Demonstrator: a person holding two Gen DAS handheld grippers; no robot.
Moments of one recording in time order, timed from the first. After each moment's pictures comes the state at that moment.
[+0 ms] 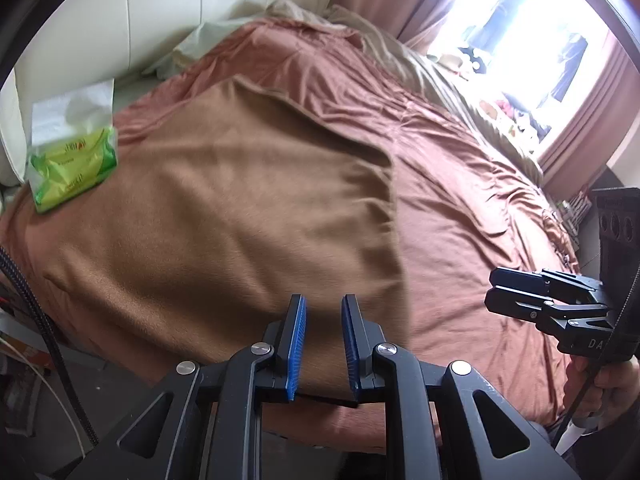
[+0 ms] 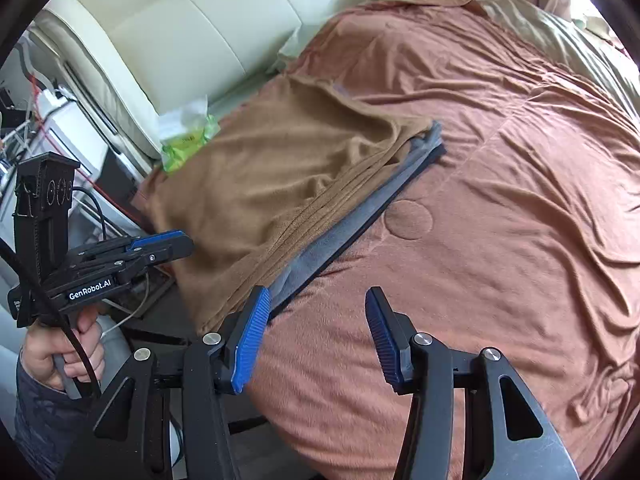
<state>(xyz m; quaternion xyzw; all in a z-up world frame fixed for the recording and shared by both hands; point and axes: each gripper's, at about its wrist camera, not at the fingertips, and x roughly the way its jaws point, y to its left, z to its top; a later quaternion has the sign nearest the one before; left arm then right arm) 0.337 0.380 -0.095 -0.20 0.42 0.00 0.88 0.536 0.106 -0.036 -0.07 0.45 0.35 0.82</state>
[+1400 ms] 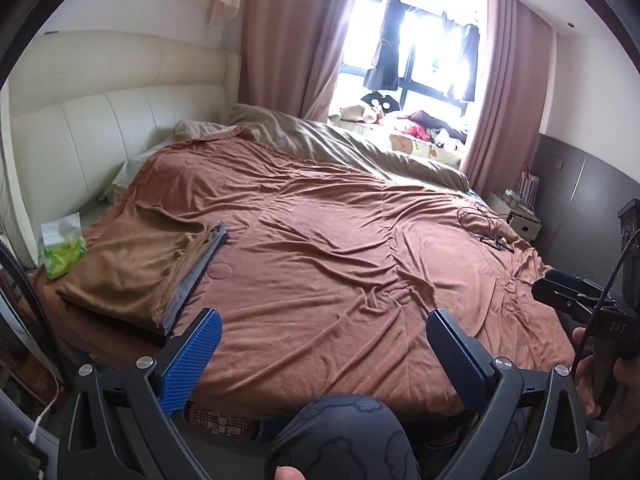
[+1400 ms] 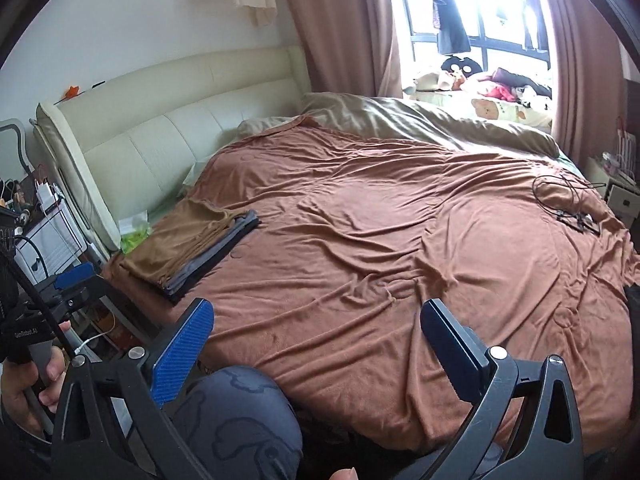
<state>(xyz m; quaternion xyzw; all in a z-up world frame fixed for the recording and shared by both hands) 0.181 0.103 0.040 -0.08 0.28 -0.04 0.96 0.235 -0.187 0.066 0.00 0.28 0.18 0.94</state>
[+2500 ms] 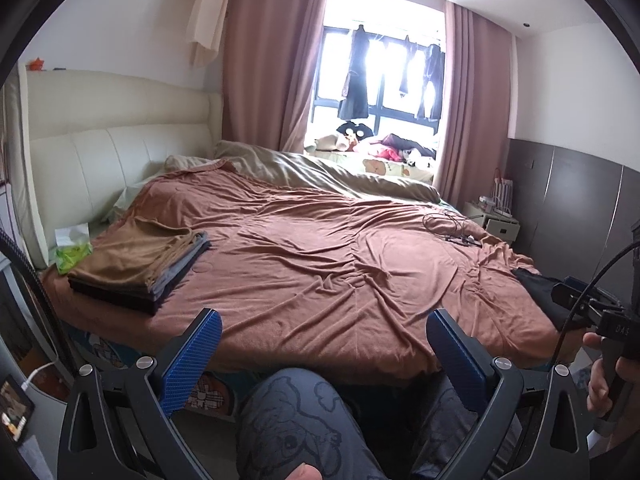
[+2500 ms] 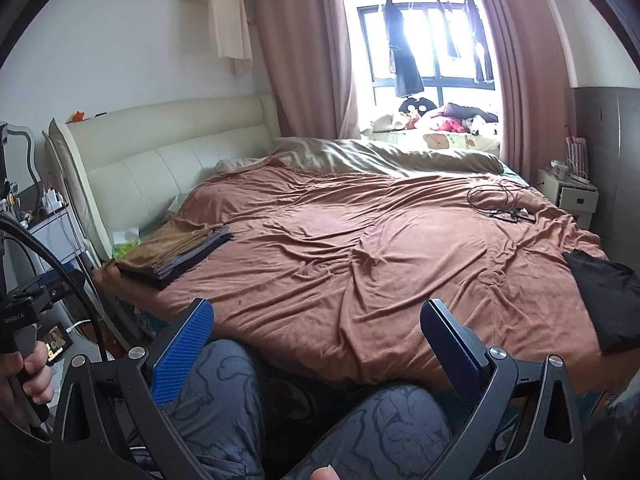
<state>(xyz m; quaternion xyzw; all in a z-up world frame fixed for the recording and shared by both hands) 0.043 0.025 0.020 -0.06 0.21 -0.05 0.98 0.077 -0.254 0.001 0.01 0.19 0.12 0.97</state>
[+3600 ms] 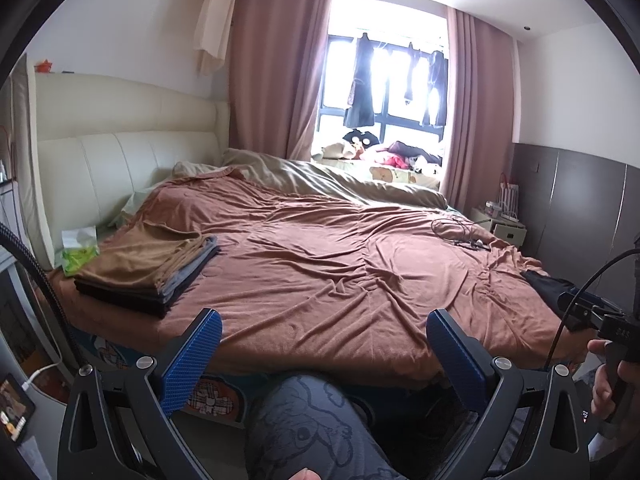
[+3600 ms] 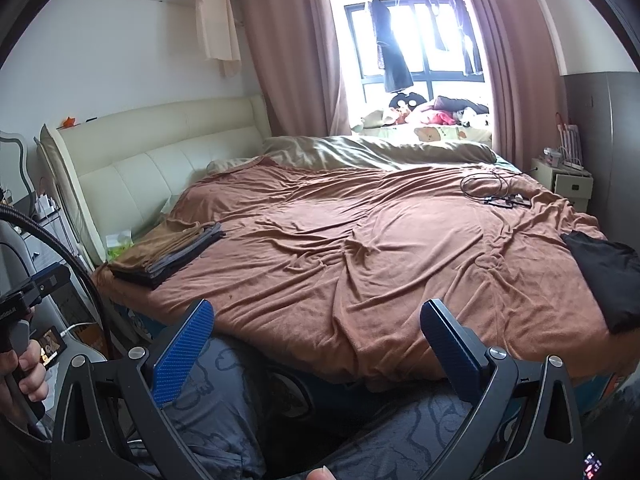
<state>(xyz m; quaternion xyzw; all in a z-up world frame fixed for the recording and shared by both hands) 0.037 0.032 0.006 -0.05 0.19 -0.04 0.98 0.079 -0.262 -0.023 0.03 0.19 0.11 0.97</state>
